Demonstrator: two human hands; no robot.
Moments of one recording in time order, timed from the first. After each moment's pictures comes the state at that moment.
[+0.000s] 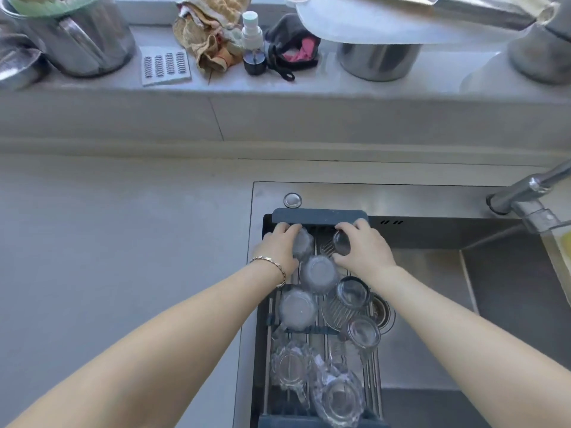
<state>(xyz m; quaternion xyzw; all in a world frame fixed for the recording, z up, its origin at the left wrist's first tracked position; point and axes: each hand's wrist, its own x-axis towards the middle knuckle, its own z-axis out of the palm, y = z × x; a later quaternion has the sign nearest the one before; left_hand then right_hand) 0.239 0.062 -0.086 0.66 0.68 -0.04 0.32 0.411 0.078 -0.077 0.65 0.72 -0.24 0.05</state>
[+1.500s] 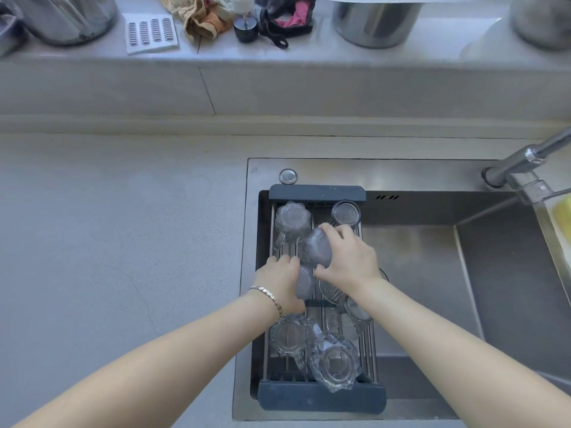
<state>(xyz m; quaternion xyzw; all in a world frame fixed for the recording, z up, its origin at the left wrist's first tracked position) 0.257 -0.019 -0.078 0.70 0.62 -0.17 0.31 0.395 0.016 -0.084 0.63 0.74 -0.23 0.04</state>
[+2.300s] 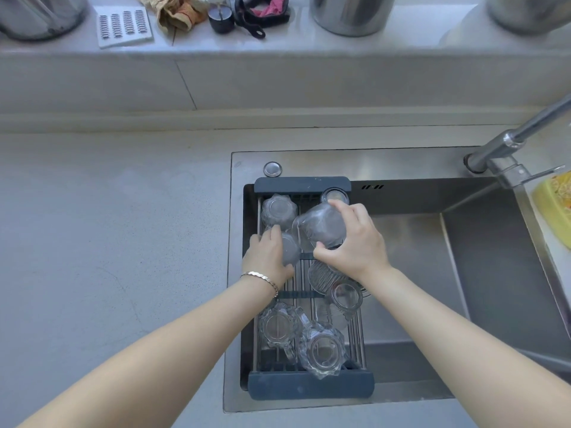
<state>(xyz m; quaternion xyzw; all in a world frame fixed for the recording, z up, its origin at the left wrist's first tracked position) 0.266 -0.005 -0.089 0.64 0.71 -0.04 0.30 0.421 0.014 -0.066 0.67 0.68 -0.26 -0.16</state>
